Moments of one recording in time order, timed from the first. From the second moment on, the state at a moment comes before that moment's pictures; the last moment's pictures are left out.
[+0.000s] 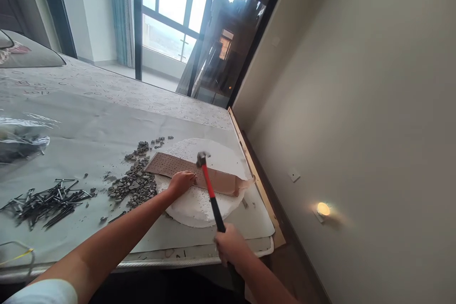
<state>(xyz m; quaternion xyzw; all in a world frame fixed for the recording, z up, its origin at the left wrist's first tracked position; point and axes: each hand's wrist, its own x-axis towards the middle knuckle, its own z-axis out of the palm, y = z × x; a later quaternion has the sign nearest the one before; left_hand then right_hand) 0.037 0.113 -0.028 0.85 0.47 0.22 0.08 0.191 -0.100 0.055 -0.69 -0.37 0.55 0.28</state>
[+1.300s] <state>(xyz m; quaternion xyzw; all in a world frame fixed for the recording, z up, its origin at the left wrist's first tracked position) 0.027 0.120 -0.023 0.71 0.53 0.39 0.23 0.193 -0.103 0.035 -0.67 -0.43 0.54 0.28</state>
